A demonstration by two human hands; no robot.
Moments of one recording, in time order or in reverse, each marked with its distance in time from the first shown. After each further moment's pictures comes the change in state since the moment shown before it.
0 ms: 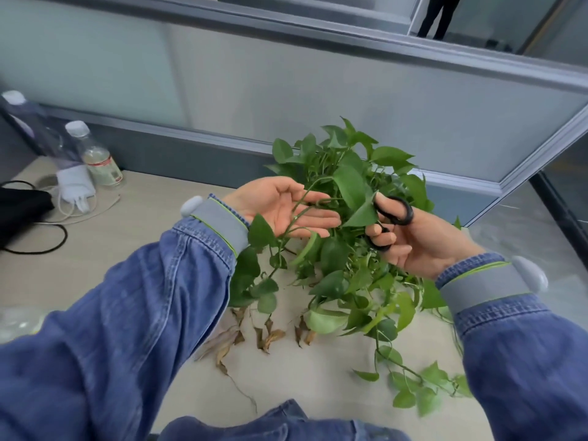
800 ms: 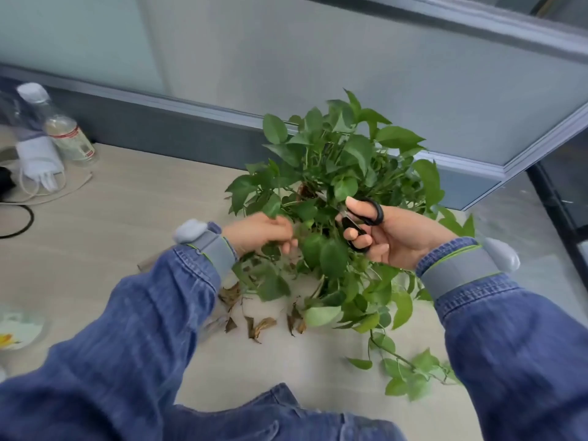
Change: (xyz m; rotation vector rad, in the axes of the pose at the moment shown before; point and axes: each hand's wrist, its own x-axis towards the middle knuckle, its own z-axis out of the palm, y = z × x) left_hand 0.030 -0.062 -0.057 0.833 0.330 0.116; right_hand 0.046 0.011 -0.009 -0.157 0.046 0.200
